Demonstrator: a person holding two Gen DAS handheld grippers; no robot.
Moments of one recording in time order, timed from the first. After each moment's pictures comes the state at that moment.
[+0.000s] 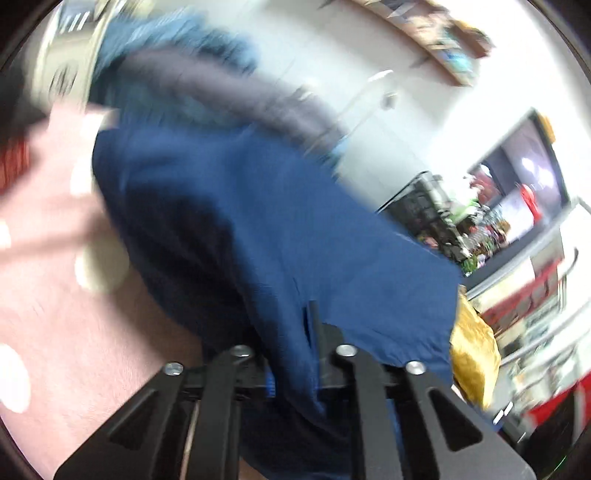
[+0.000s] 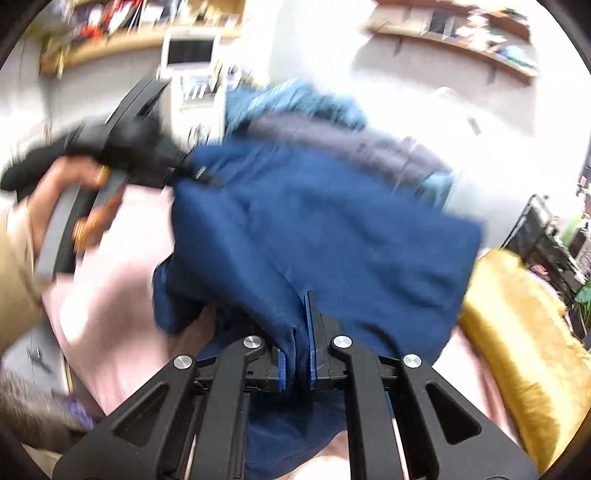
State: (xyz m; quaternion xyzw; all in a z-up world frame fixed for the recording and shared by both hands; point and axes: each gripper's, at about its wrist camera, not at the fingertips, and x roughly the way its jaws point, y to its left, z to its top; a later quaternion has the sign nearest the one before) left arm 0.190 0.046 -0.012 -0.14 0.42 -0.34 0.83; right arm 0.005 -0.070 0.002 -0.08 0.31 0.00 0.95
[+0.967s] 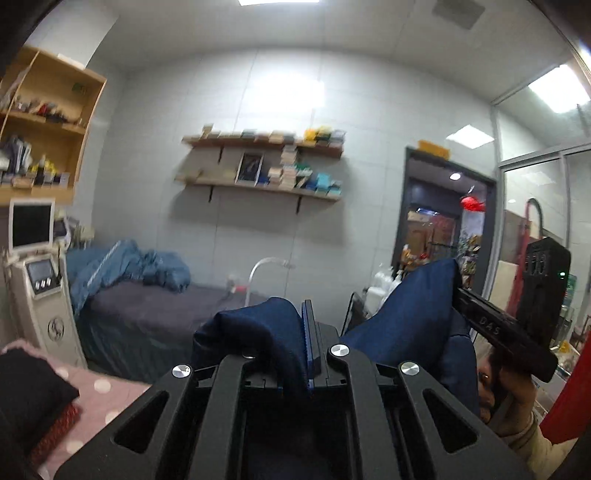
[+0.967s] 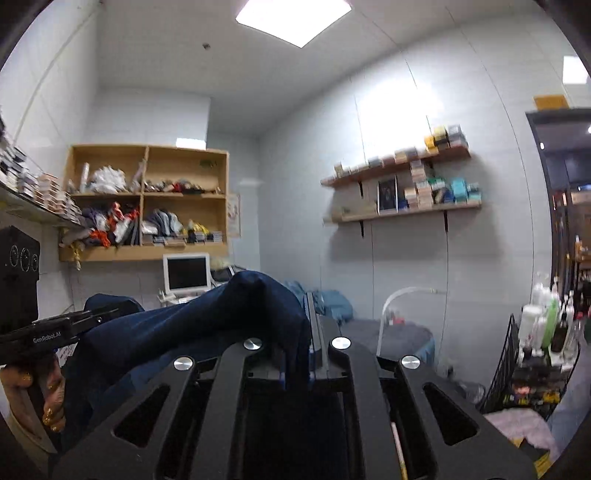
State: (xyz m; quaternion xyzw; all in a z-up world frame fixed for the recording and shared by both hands) left arm 0.036 -0.032 0.274 -0.05 0.12 -0.35 0.93; right arm -0.042 -0.208 0.351 0.02 0.02 0.03 1.00
